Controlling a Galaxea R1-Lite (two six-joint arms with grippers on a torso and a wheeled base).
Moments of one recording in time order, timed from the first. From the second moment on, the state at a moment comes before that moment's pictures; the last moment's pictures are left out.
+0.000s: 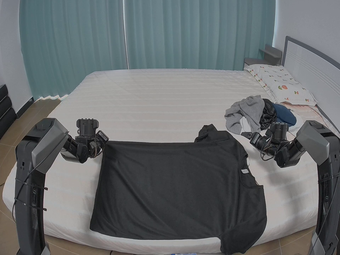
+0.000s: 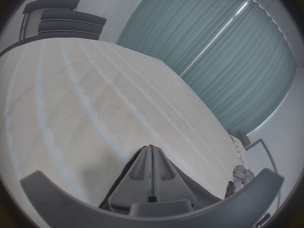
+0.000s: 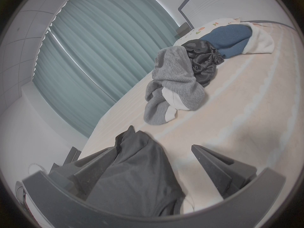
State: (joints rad) left arm -0.04 2.52 -1.47 -0.53 0.12 -0.84; right arm -0.01 2.51 -1.26 -0.88 0.25 0.63
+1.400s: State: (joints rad) left arm -0.05 2.41 -1.24 -0.58 0.08 -0.84; right arm 0.00 2.29 -0.86 -1.00 0.35 0.67
